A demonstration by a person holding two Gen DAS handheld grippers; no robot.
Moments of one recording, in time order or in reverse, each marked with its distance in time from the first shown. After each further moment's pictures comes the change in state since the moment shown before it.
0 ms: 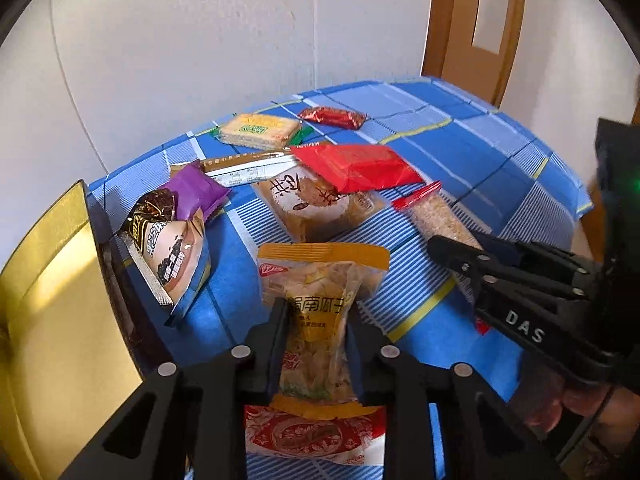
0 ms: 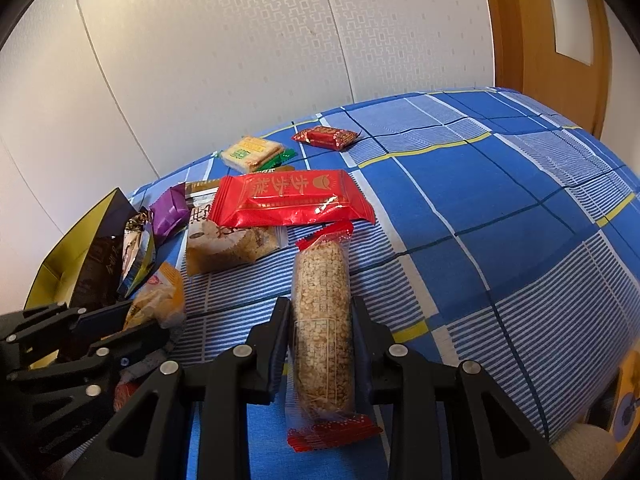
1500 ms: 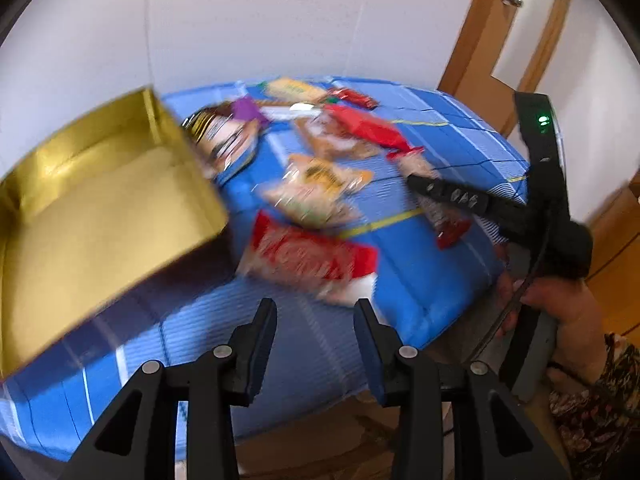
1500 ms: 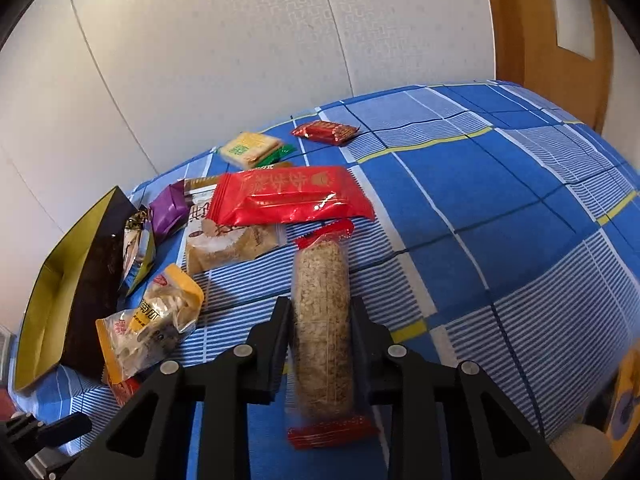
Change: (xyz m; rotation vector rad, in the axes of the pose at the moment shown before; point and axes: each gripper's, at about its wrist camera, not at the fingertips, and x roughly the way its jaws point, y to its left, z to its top) left arm -0.062 0.005 -0.074 -0.185 0.015 -0.042; right arm 0.000 -0.002 0.000 -0.005 0.027 -0.002
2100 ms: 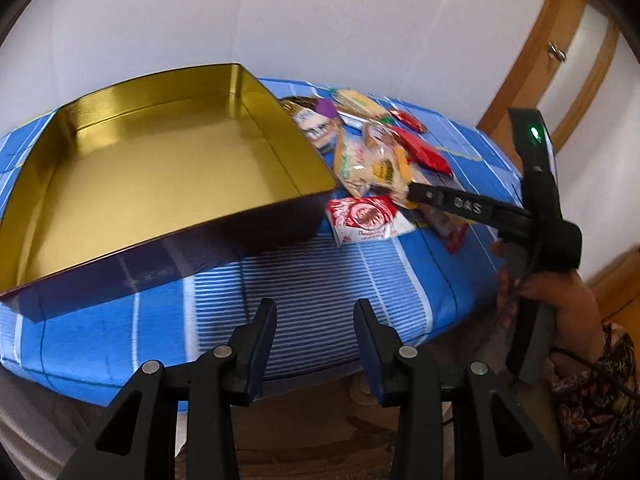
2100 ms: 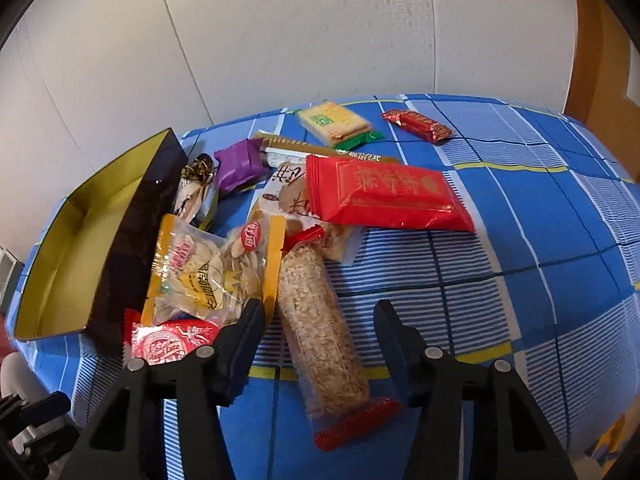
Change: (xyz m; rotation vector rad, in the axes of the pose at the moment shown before) left arm -0.035 0.045 -0.043 -0.210 -0.031 0.025; right arm 0.016 0.055 0.002 -0.203 0.097 0.082
